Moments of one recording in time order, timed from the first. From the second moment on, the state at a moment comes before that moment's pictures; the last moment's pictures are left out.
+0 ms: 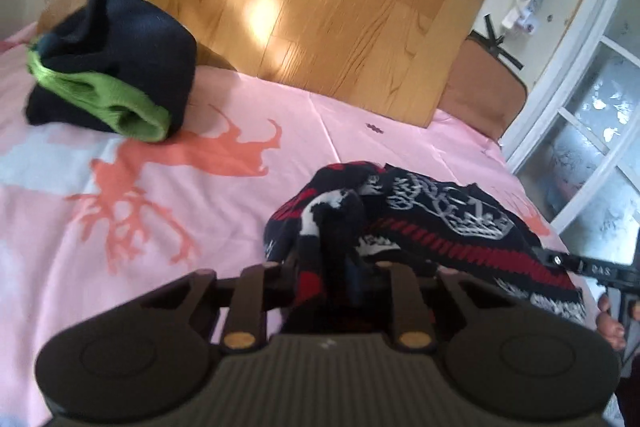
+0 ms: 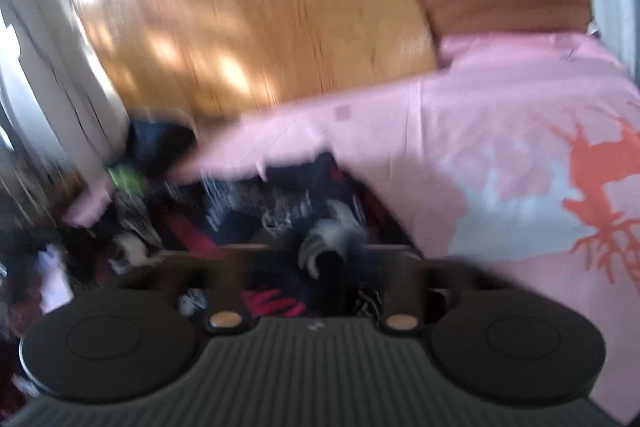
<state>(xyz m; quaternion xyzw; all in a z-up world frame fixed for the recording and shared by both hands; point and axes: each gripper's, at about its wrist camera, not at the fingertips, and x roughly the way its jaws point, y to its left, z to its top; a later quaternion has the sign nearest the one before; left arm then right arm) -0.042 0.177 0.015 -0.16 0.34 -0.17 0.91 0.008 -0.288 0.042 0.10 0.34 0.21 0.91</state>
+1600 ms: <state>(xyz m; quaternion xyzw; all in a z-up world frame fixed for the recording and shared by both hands) -0.043 0.190 0.038 -0.15 0.43 -0.31 0.83 -0.112 -0.296 0.044 0.13 0.36 0.45 0.81</state>
